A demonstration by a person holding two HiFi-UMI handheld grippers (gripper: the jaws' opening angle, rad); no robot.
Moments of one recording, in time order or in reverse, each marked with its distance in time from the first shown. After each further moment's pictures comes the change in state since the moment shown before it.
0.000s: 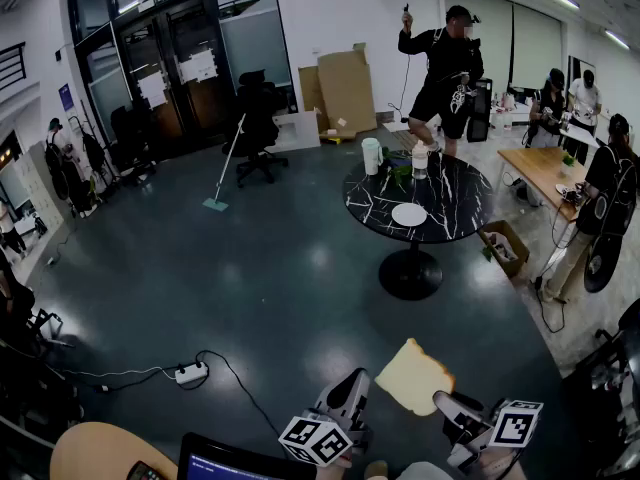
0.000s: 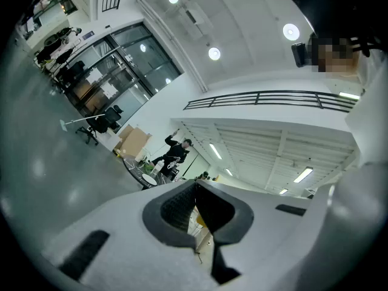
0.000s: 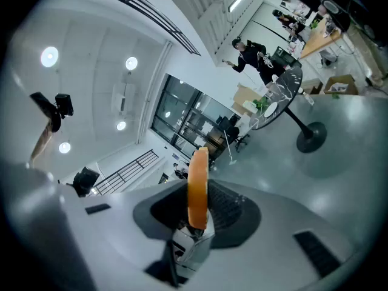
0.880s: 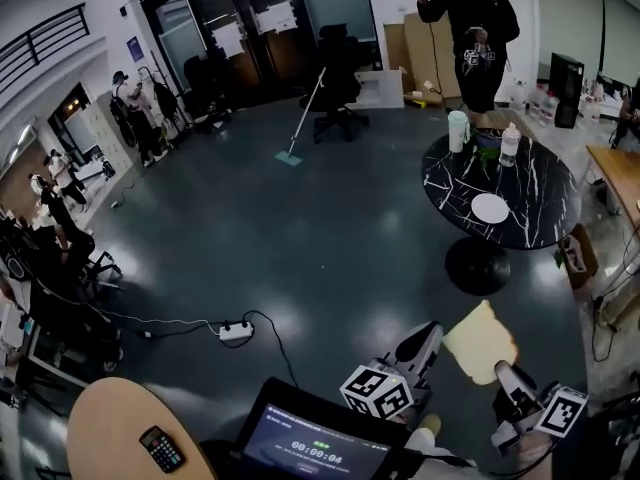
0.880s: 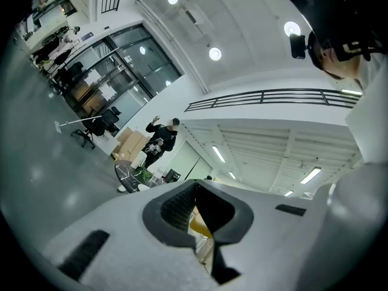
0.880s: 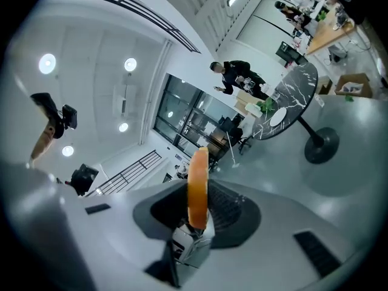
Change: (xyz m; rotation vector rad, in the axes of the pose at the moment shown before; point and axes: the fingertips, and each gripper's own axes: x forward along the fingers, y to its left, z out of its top) left arm 0.167 0.042 0.041 0.013 -0.045 -0.004; right arm 0.089 -0.074 0.131 0.008 0.003 0.096
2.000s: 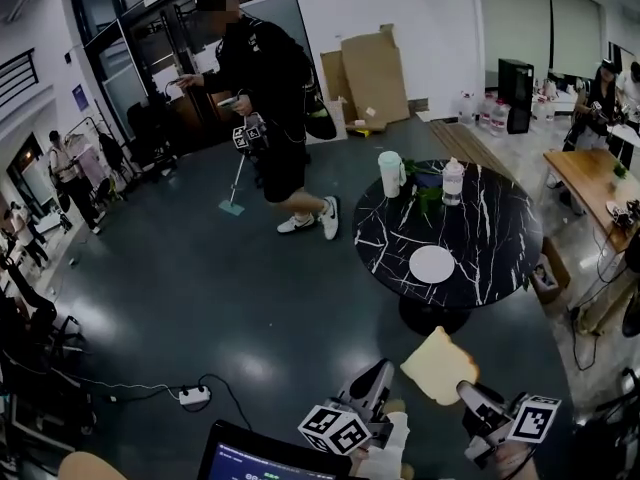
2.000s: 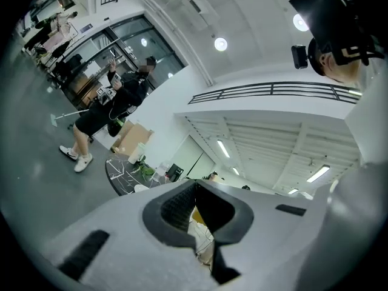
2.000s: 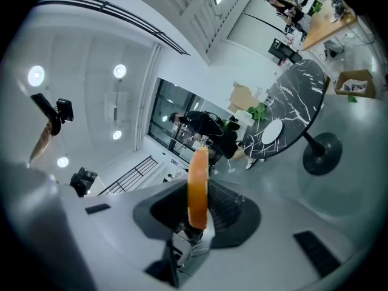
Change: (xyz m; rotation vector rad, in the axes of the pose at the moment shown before) left arm 0.174 0.086 -0.034 -0.018 0.058 0.037; right arm 0.054 -0.148 0.141 0.043 -0.009 -0.061
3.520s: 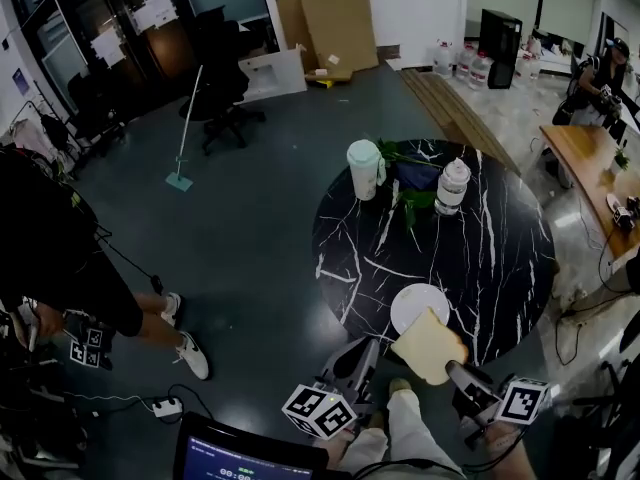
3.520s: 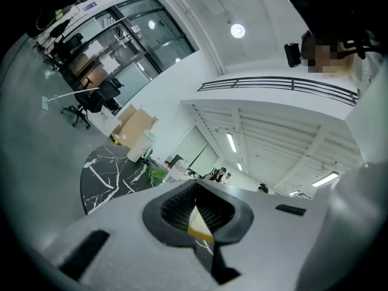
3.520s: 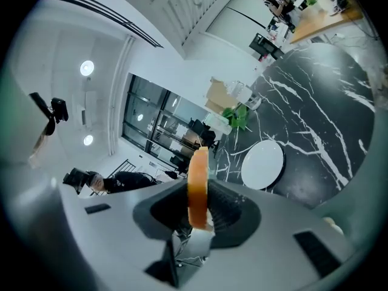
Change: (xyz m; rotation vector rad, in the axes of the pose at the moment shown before) left arm 0.257 0.193 0.026 -0.063 0.106 -0.007; right arm 0.197 -0.184 0.167 0.117 0.049 -0.169
